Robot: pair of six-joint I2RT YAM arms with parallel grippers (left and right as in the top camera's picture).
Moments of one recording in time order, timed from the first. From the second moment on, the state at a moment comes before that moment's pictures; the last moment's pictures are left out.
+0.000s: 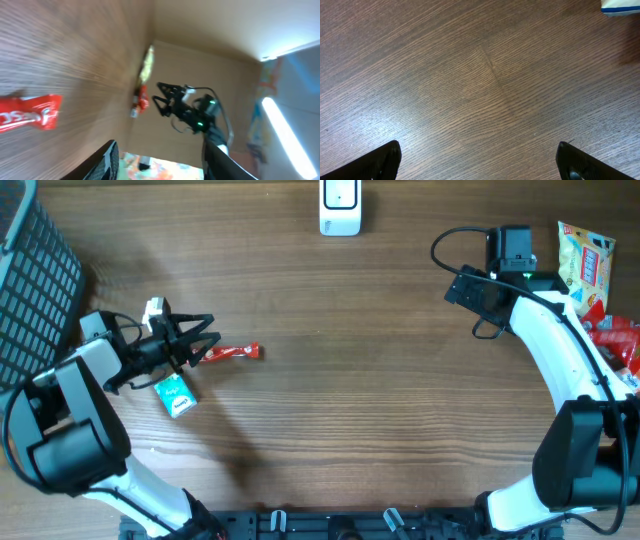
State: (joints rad) left arm 0.43 1.90 0.95 -0.48 1.44 -0.35; right arm 0.02 1.71 1.25 -0.69 0.17 0.50
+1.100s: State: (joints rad) left arm 0.00 1.47 0.95 -0.64 0.05 -1.50; right arm 0.02 1.71 1.25 -0.69 0.17 0.50
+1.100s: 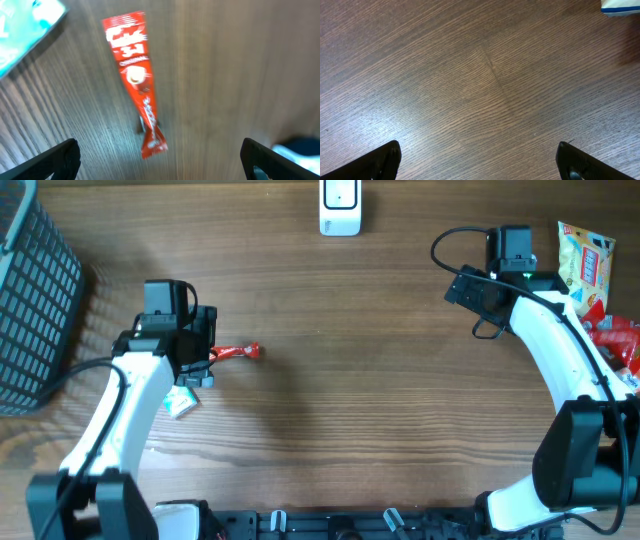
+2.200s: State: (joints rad) left arm 0.01 1.75 0.95 -0.47 -0.01 -1.74; right arm 0.02 1.71 1.25 -0.69 0.17 0.50
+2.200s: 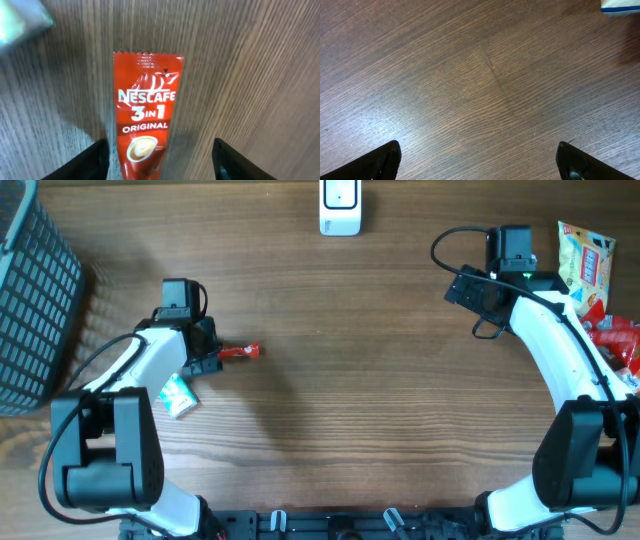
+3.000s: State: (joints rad) left arm 0.06 1.77 0.95 -0.47 0.00 -1.64; right arm 0.02 1.71 1.25 -0.69 0.17 0.50
